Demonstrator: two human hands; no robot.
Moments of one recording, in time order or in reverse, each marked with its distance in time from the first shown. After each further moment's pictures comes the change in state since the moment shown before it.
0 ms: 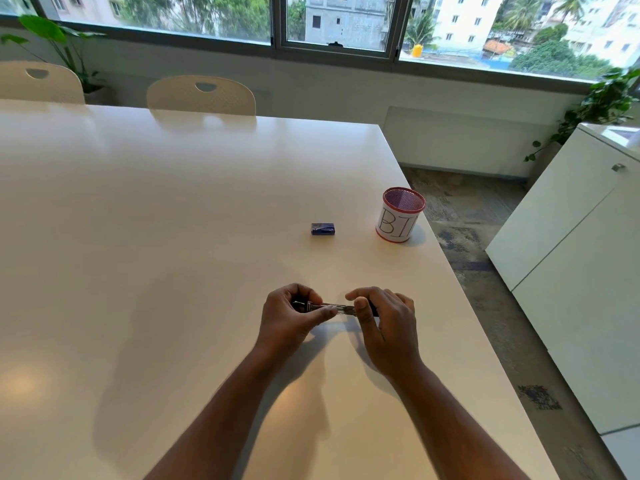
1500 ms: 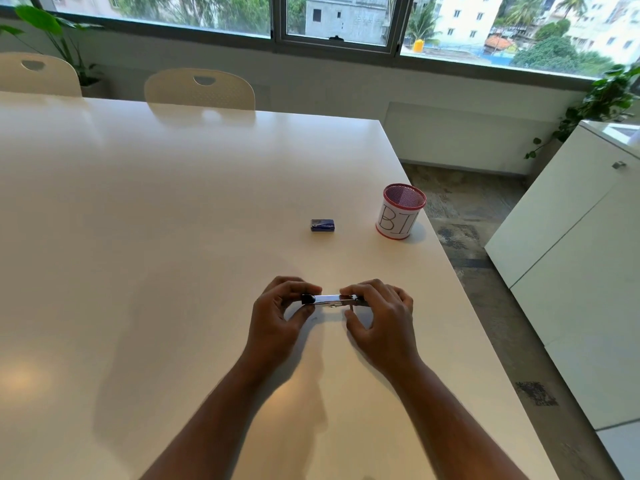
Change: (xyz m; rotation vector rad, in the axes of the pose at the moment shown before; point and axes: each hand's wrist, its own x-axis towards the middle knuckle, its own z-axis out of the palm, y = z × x) left_hand -0.005 -0.015 -0.009 0.109 0.088 0.348; right_hand -0.001 0.002 0.003 -0.101 -0.077 -0.003
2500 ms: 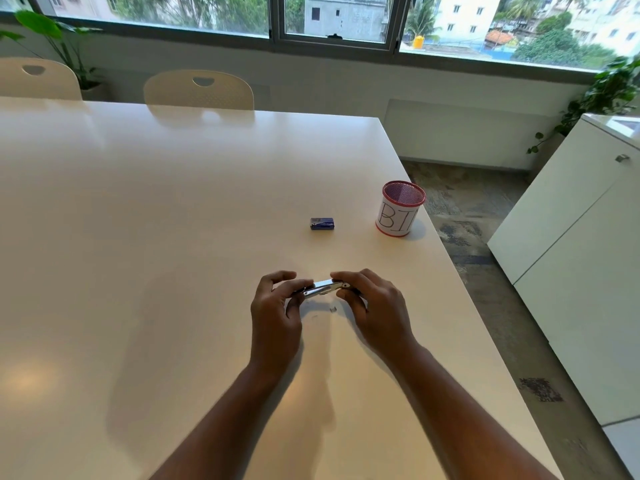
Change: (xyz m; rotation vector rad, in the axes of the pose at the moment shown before) left_hand -0.001 -0.001 0.012 0.389 0.261 0.105; right_hand 0.022 0.007 0.006 0.121 -0.023 -0.114
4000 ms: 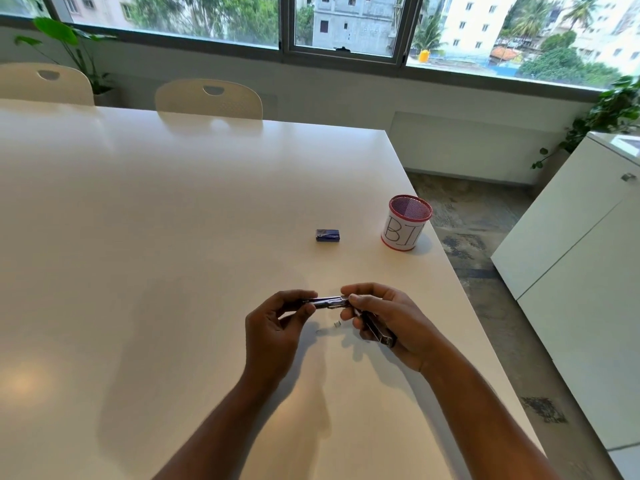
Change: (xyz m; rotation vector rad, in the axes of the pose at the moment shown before) left_hand 0.000 0.000 -0.010 -0.476 -0.073 -0.158; right_hand 0.026 -0.024 -0.048 1.059 -0.437 0.852
